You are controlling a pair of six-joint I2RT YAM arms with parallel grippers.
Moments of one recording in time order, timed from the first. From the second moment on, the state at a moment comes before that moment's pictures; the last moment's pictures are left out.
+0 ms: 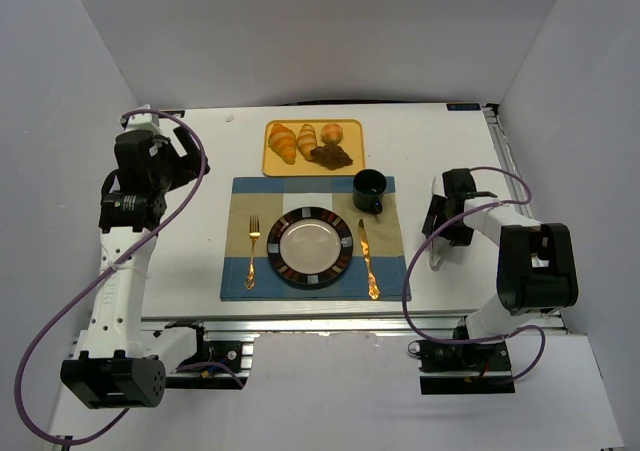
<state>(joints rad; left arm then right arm) 0.02 1.07 1.24 -0.61 -0.04 -0.34 0.10 1.58 0.85 -0.47 0.14 0.36</state>
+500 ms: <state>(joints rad) 0.02 1.07 1.24 -0.61 -0.04 -0.33 0.10 1.34 1.01 -0.69 0.19 0.38</state>
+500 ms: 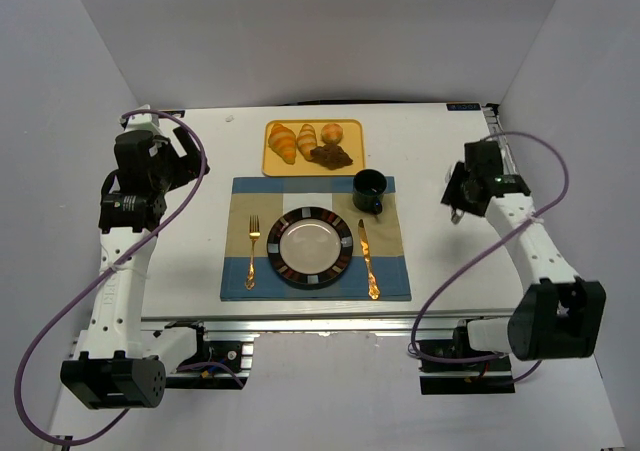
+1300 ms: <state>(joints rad) -0.02 1.08 1.30 -0.61 0.01 -0.32 0.34 1.90 2.03 -0.91 -0.28 0.09</state>
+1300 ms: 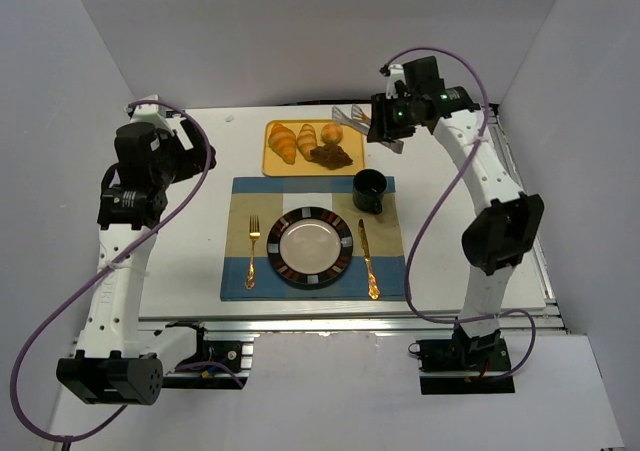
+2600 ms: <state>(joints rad) -0.07 1.14 1.32 -0.63 0.03 -0.28 0.45 2.10 2.01 -0.90 -0.19 -0.15</state>
